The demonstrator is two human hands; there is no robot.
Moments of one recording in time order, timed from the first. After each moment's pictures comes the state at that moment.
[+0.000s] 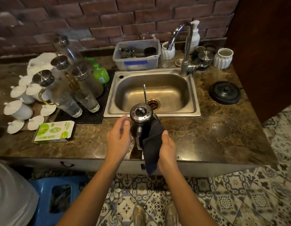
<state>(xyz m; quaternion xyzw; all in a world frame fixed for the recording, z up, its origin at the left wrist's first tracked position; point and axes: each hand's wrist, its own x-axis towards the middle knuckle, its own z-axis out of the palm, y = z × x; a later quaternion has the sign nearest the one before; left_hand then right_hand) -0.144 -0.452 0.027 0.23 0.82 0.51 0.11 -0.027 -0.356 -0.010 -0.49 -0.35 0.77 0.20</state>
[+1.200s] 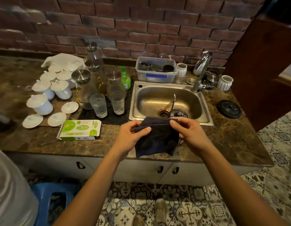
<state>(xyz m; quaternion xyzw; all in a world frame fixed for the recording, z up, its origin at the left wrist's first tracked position) -0.238 -0.591 0.080 0.26 0.61 0.67 0.33 -0.077 -0.420 0.122 -0.26 -0.69 0.66 0.14</state>
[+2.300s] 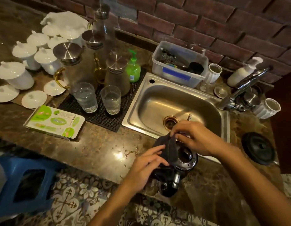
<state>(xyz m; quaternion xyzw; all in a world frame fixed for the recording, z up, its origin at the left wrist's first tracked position) -0.224 -0.461 -0.026 0.22 0.61 0.67 0.36 -0.209 -0.233 0.091 0.00 -0.96 0.25 -0.15</state>
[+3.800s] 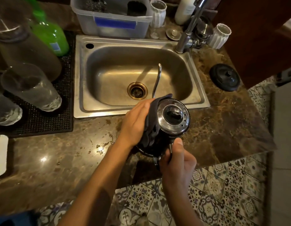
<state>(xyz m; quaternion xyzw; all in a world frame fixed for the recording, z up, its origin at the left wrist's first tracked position) -0.275 -0.370 -0.095 0.37 0.59 0.62 0.36 -0.128 -0.410 -0.037 -0.52 -0.52 0.52 0.43</state>
